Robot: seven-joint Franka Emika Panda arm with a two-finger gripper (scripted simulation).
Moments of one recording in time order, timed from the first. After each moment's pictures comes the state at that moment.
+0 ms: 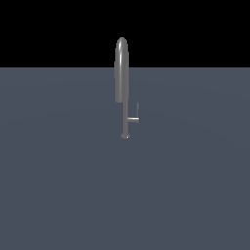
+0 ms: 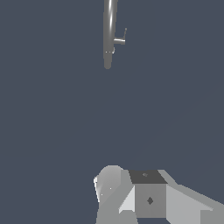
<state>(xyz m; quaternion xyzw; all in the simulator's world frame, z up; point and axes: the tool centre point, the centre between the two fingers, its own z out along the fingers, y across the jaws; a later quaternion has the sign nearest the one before) -0.256 -0.006 0.483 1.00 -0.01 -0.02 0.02</state>
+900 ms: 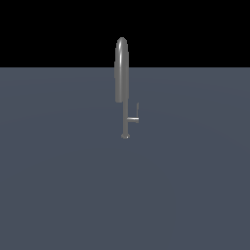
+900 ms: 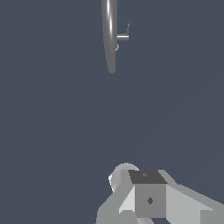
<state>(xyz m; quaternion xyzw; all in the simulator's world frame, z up) -0.221 -0.003 0.477 1.00 -0.05 -0.05 -0.03</state>
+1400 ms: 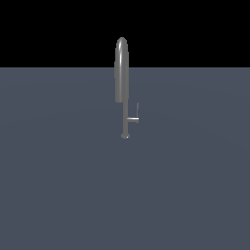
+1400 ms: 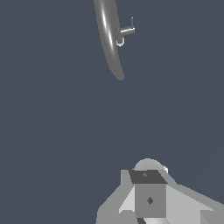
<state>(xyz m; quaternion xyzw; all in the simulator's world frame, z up) -0.166 -0.002 0.462 0.98 -0.12 -0.11 -0.10</state>
